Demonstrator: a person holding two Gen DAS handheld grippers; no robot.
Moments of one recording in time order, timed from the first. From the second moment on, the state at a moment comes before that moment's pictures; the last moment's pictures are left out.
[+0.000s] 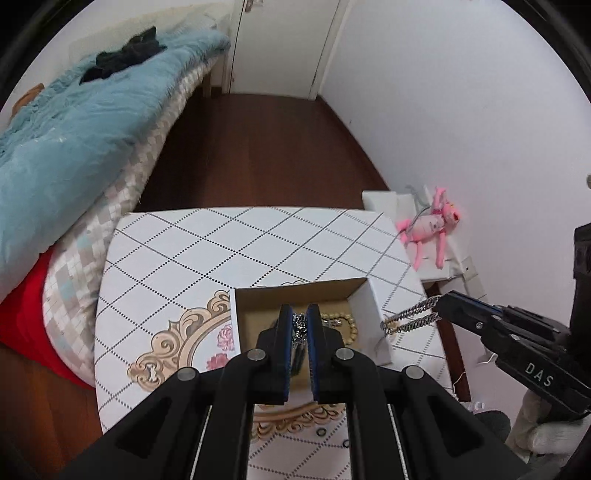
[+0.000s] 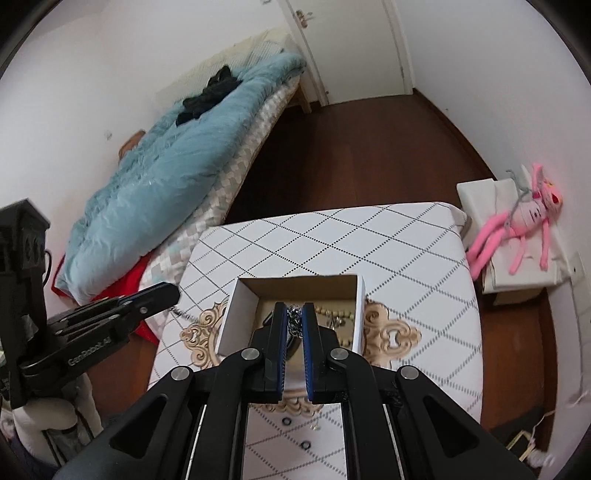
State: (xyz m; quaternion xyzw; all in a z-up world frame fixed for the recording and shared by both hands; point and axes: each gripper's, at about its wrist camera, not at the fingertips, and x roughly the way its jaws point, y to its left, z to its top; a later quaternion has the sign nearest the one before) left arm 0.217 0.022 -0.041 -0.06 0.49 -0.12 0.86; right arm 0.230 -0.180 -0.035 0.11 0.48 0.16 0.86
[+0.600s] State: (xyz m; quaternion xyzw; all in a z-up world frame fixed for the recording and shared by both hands) left arm 0.261 0.034 -0.090 -0.03 0.56 -0.02 0.83; right arm 0.319 -0.162 -0.109 0.05 0.56 0.13 0.81
